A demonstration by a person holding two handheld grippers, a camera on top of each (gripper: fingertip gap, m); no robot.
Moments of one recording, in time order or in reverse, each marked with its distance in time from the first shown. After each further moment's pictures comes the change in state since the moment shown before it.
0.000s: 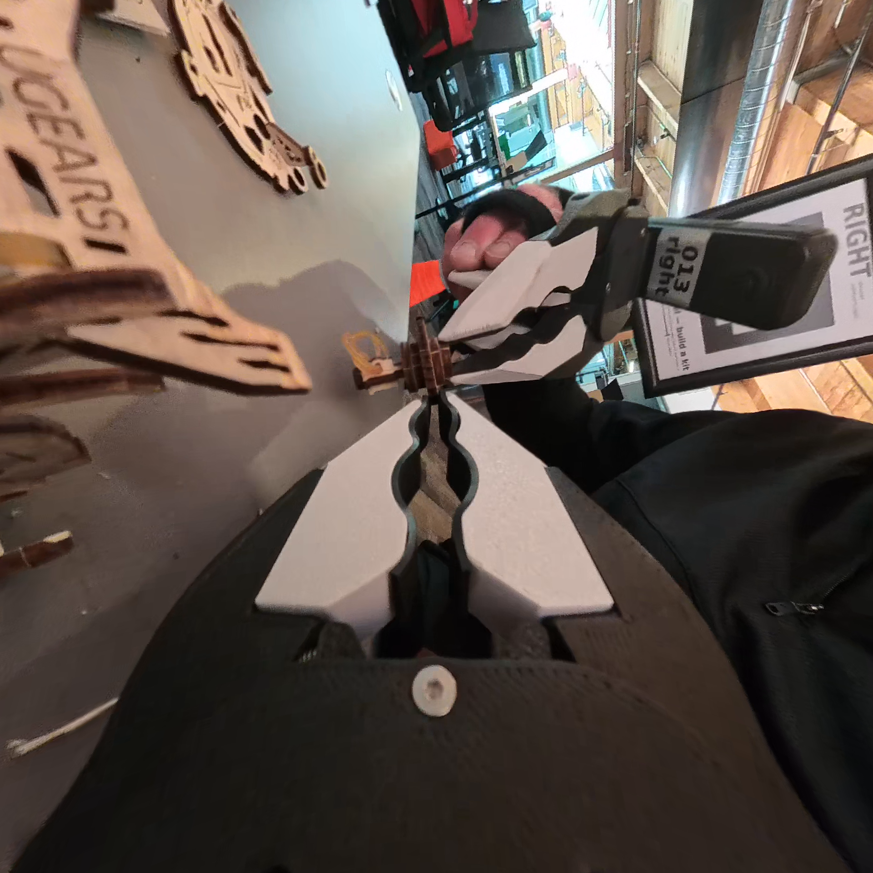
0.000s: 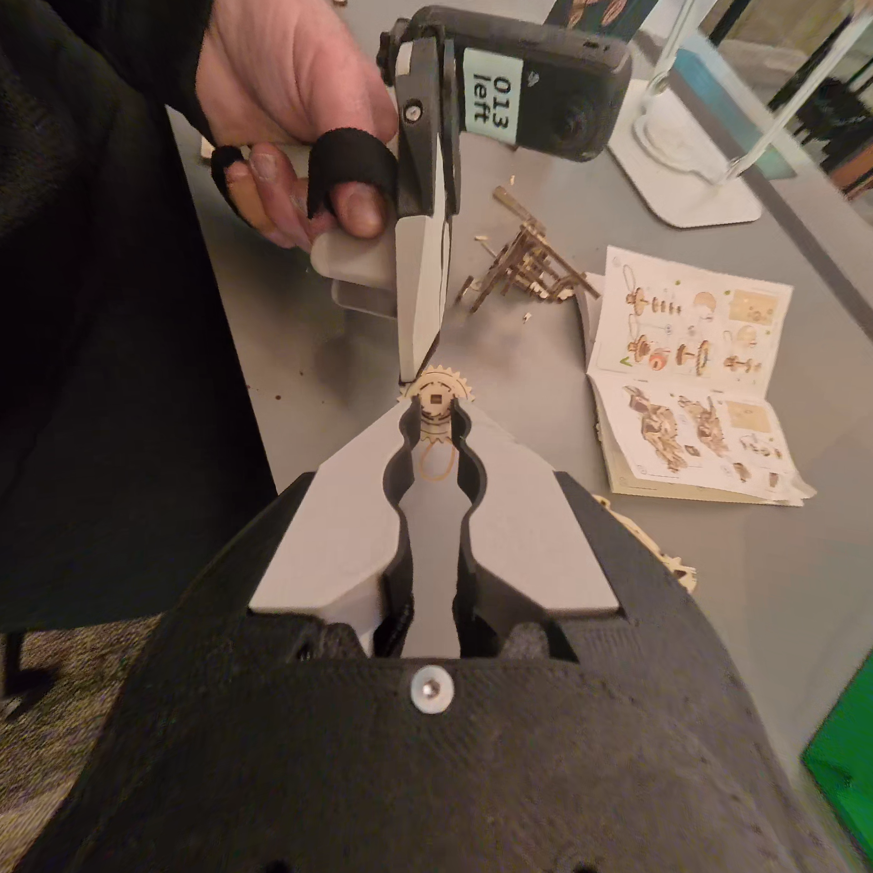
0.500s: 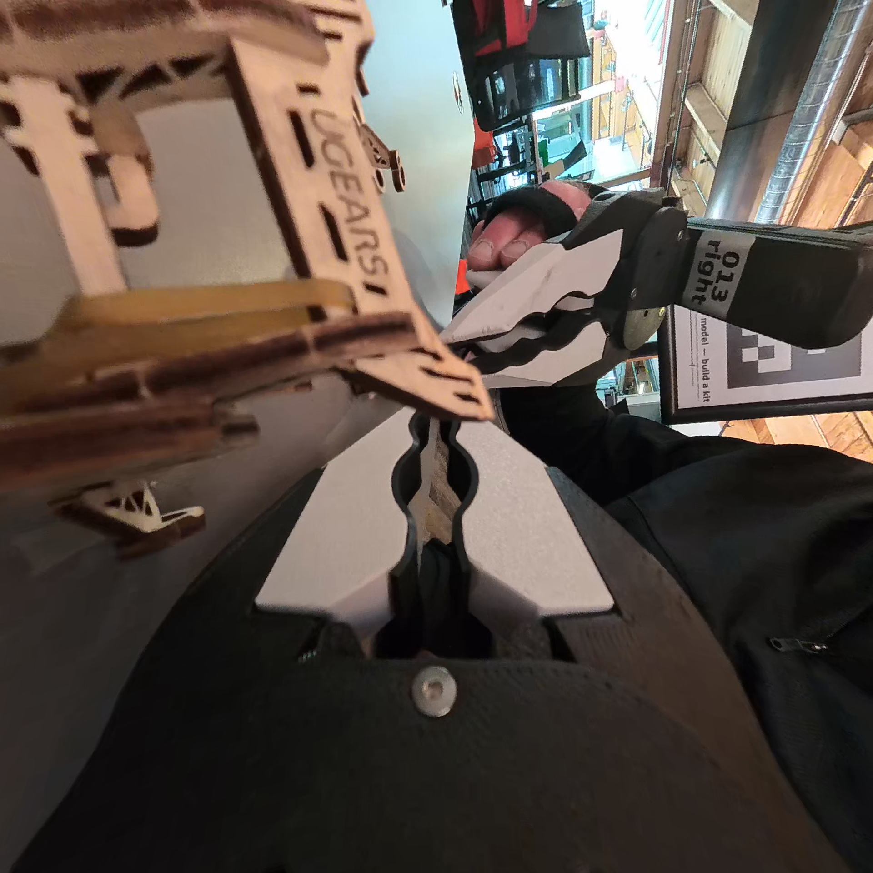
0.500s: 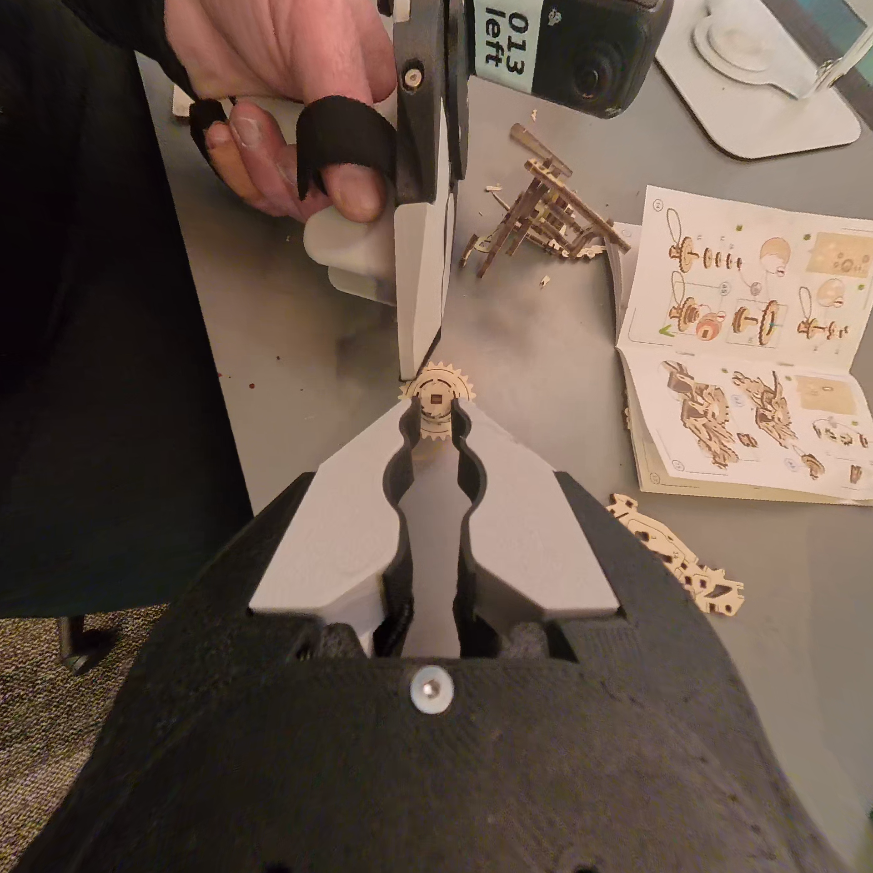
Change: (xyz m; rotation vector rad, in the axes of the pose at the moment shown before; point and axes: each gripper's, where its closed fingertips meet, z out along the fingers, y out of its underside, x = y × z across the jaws) left arm -0.025 -0.005 -0.004 -0.007 -0.069 -0.099; right arm 0.006 0.018 0.021 -0.065 -0.078 0.062
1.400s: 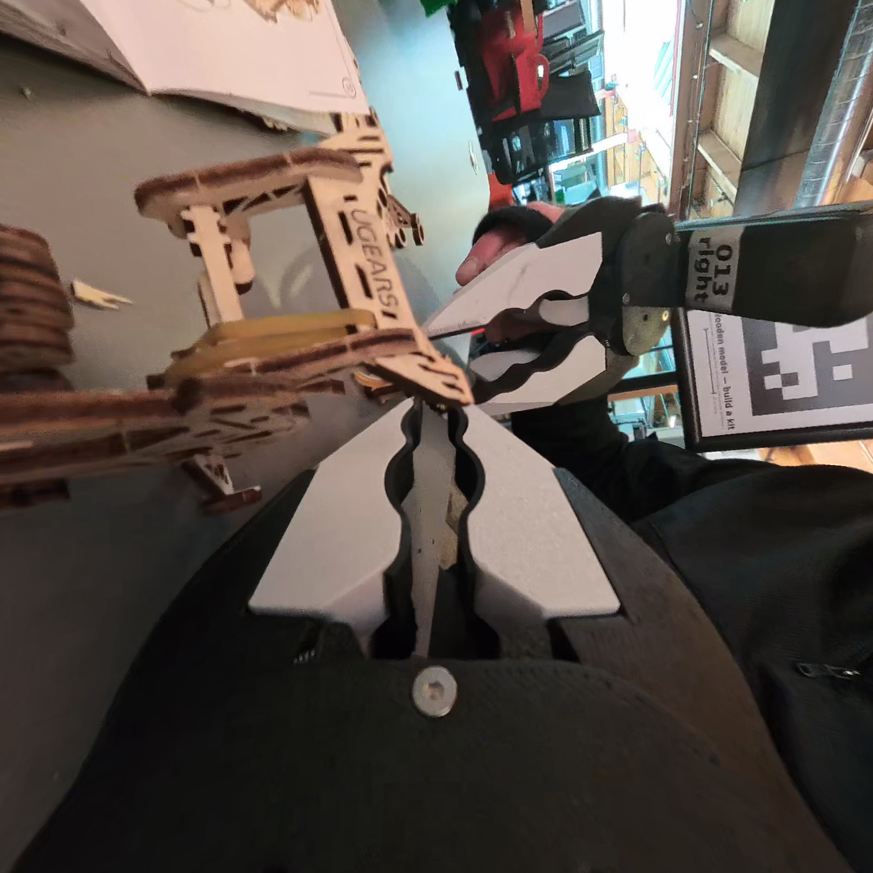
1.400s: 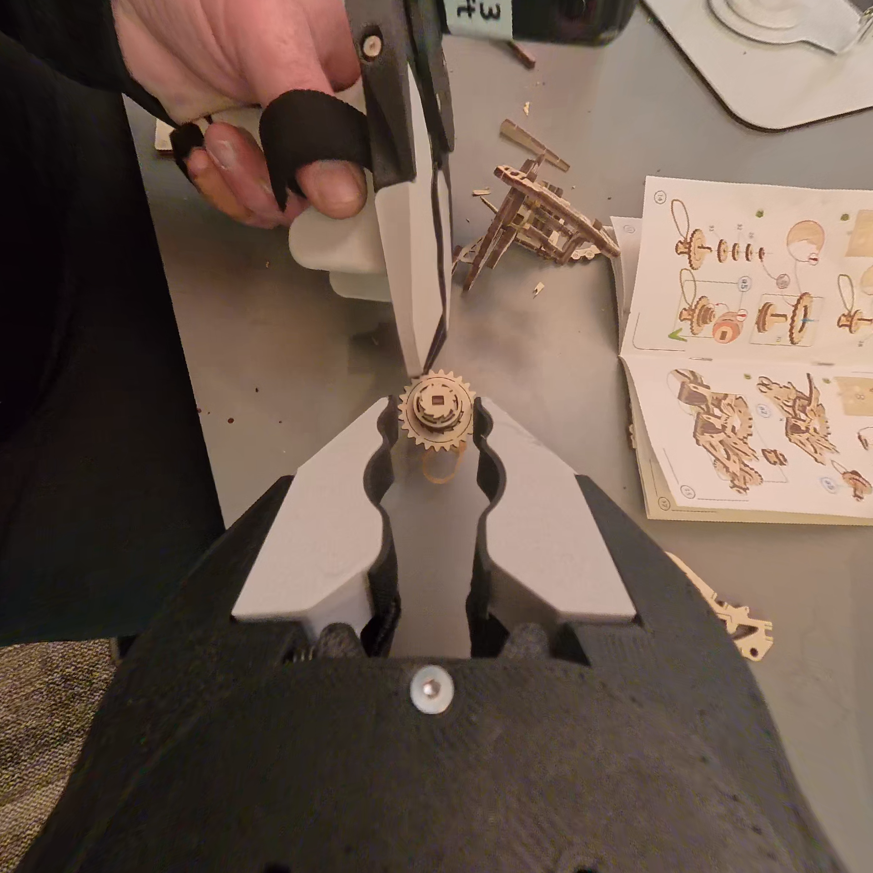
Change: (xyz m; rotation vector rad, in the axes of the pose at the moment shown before) left arm -0.005 -0.016 -0.017 0.097 -0.054 0.043; right arm 0.011 -0.005 0.017 -0.010 -0.053 0.079
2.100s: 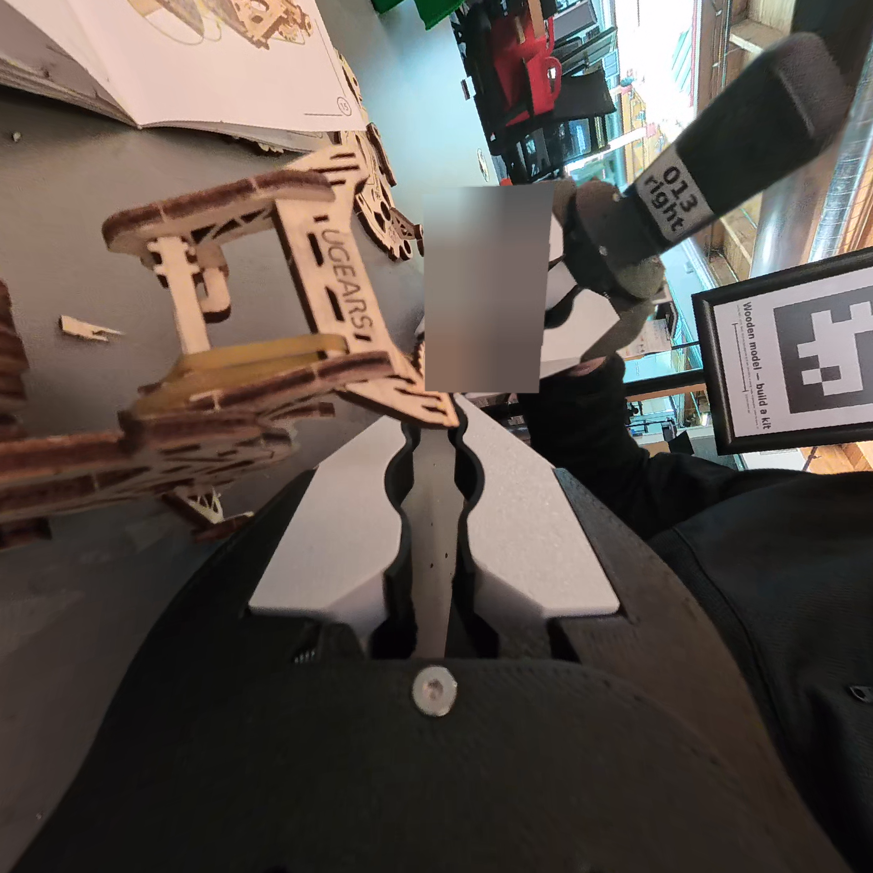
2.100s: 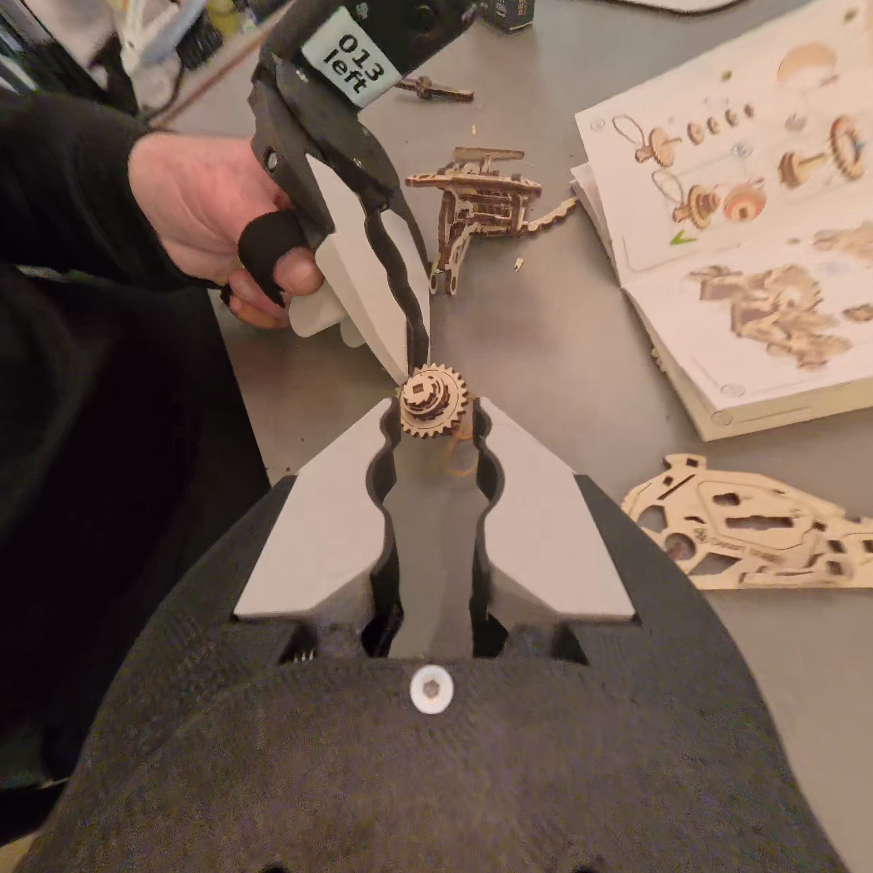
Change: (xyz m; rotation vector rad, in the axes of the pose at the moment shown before) left arm -0.002 -0.003 0.006 0.014 -0.036 0.055; right arm 0.007 0.003 -0.010 0.148 -0.120 0.434
